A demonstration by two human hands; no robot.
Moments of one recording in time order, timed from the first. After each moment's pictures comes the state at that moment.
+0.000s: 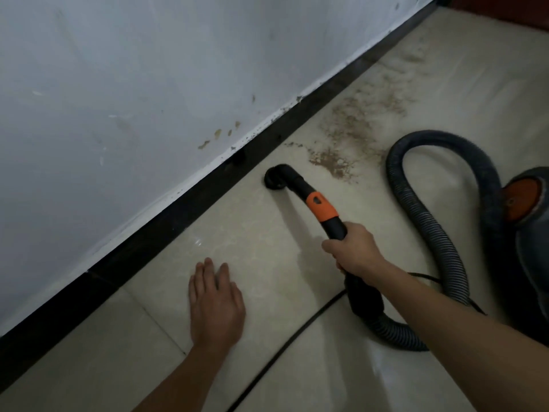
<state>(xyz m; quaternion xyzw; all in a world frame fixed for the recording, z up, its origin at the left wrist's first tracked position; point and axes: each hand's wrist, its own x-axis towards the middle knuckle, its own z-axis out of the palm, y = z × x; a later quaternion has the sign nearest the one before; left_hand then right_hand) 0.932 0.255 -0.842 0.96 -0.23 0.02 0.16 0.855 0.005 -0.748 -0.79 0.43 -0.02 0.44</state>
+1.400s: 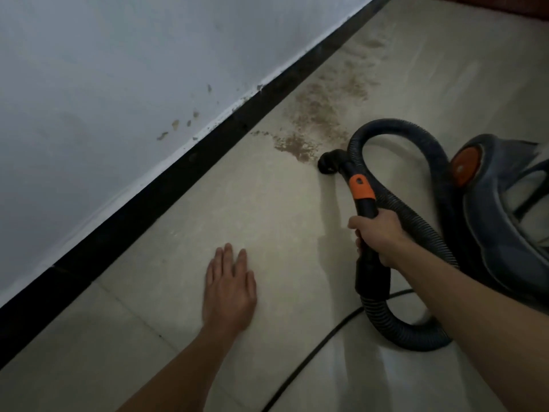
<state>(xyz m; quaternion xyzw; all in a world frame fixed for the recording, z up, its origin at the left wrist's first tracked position) 0.884 0.209 -0.835 0.93 -0.35 -0.06 0.11 0.766 -0.048 -0.731 -0.60 0.56 -0.11 0.55</state>
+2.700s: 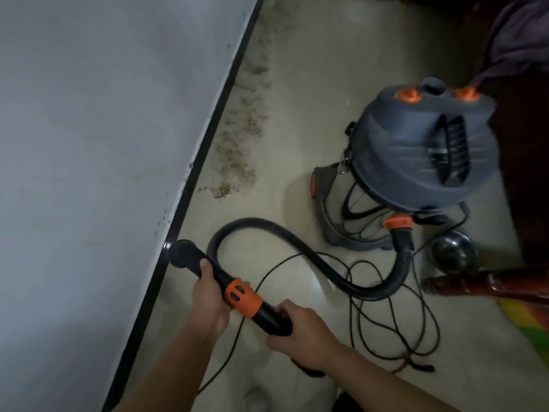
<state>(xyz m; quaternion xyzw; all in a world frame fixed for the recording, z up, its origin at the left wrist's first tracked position) 0.803 0.179 -0.282 0.61 0.22 -0.50 0.58 0.613 0.143 -0.286 -0.70 0.43 0.14 0.55</state>
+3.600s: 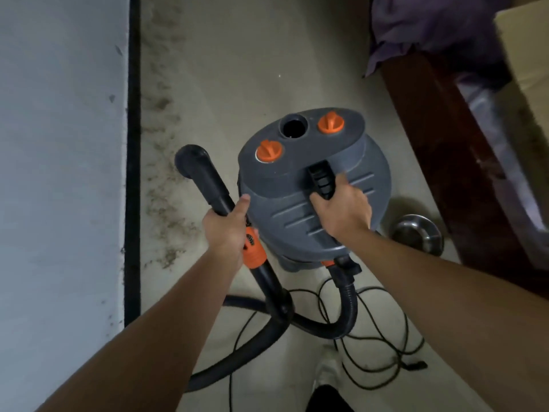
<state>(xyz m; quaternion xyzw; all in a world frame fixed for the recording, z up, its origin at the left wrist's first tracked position) 0.674 -0.229 -0.195 0.78 -0.09 -0.45 0.43 0.486 -0.276 -0.235 -0.61 0.73 -0.14 0.25</state>
